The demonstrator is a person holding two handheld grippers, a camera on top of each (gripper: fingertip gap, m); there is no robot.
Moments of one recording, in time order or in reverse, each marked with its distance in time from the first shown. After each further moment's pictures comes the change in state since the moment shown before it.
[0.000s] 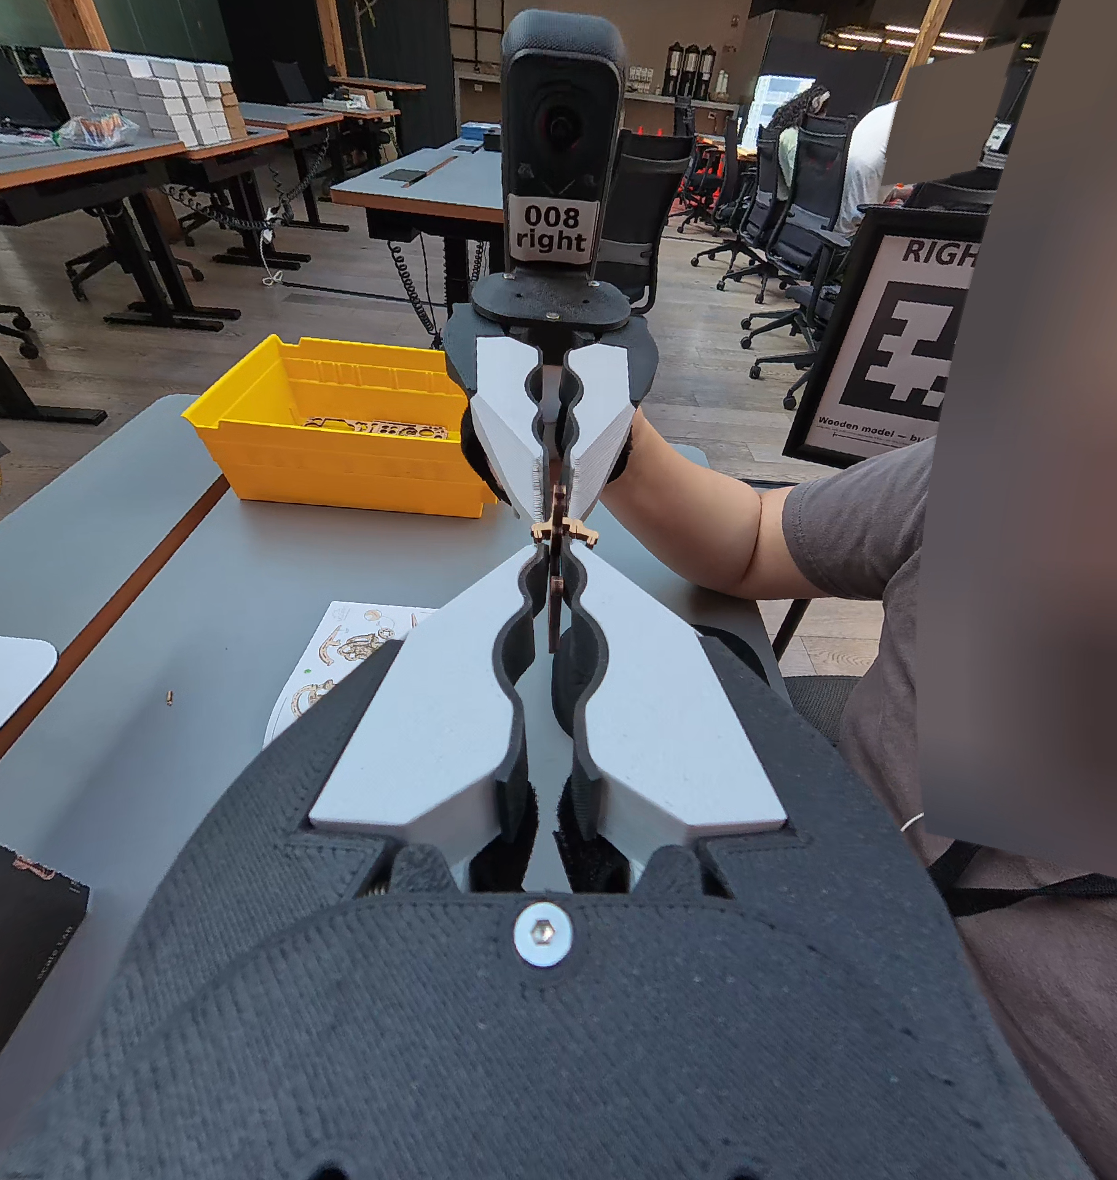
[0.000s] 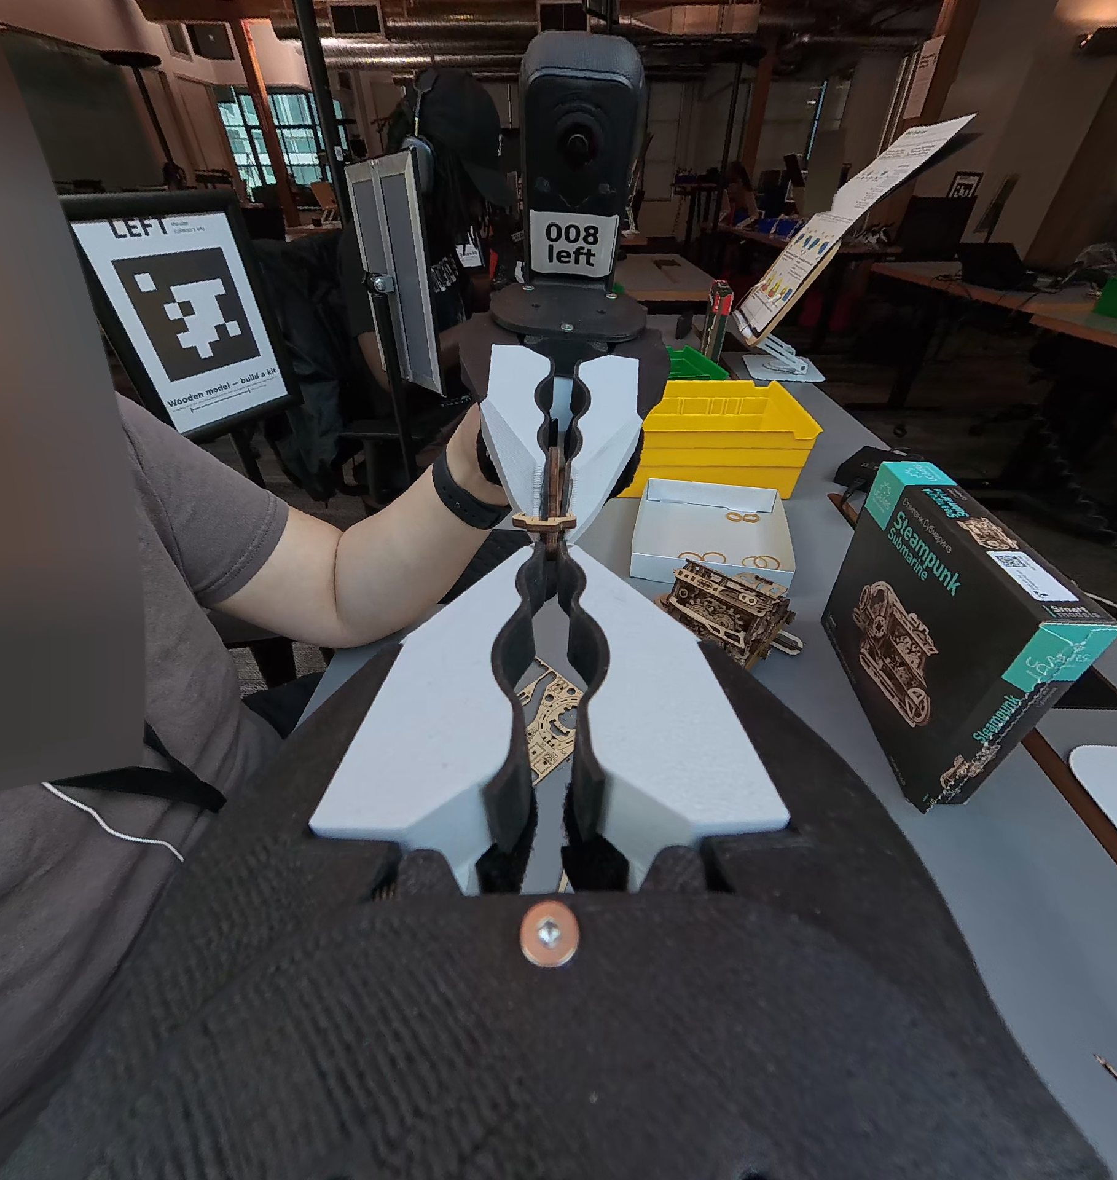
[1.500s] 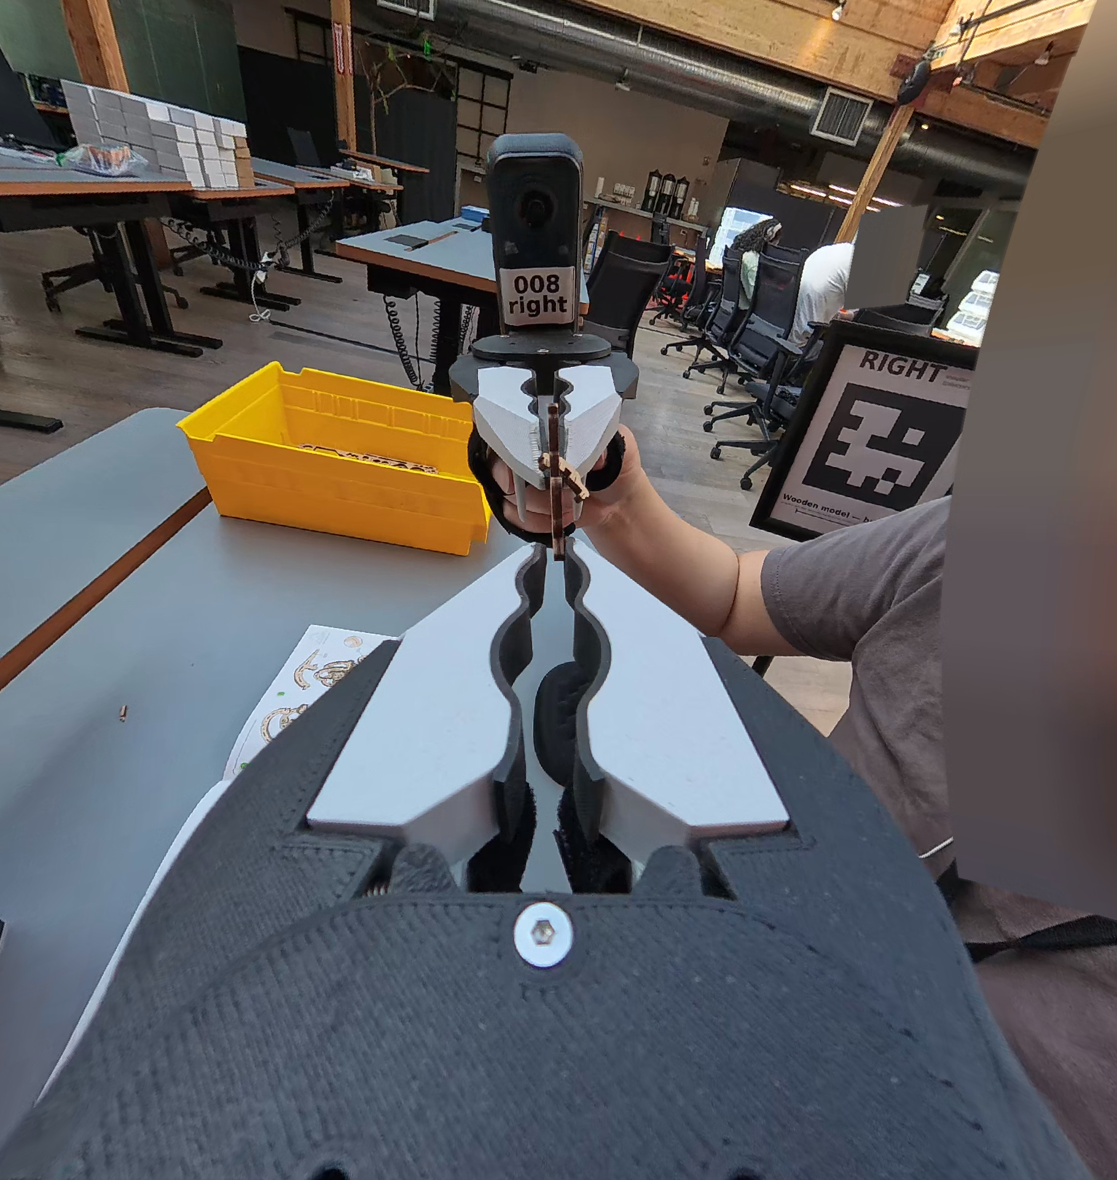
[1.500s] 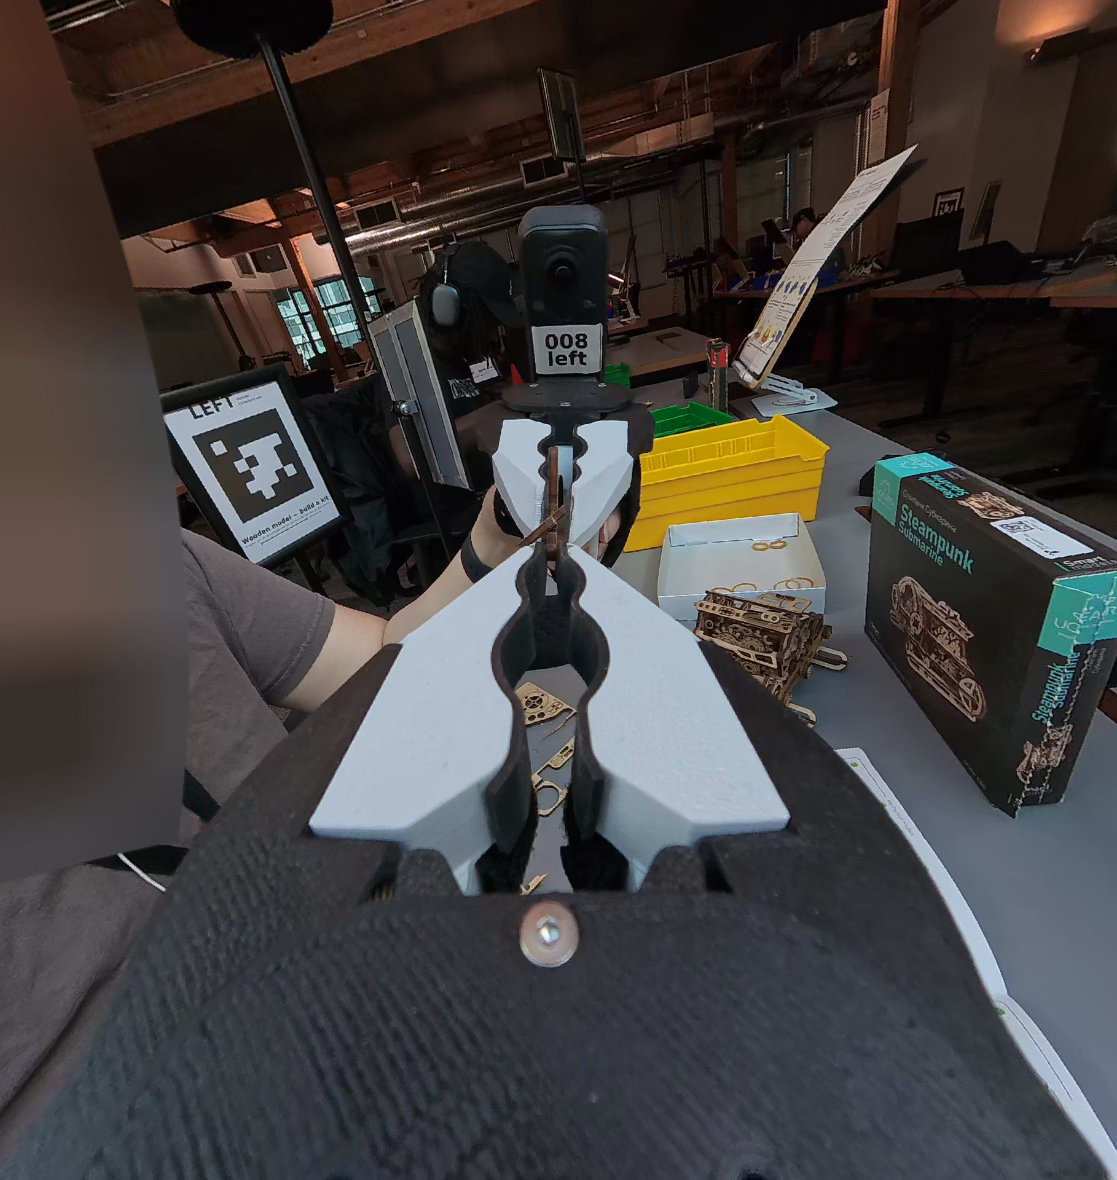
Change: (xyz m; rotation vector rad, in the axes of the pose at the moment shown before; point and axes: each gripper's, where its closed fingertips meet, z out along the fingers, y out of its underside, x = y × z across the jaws) left arm -0.018 -0.006 -0.006 0.114 0.033 -0.113; right arm 0.020 -0.013 -0.017 0.150 -0.014 0.204
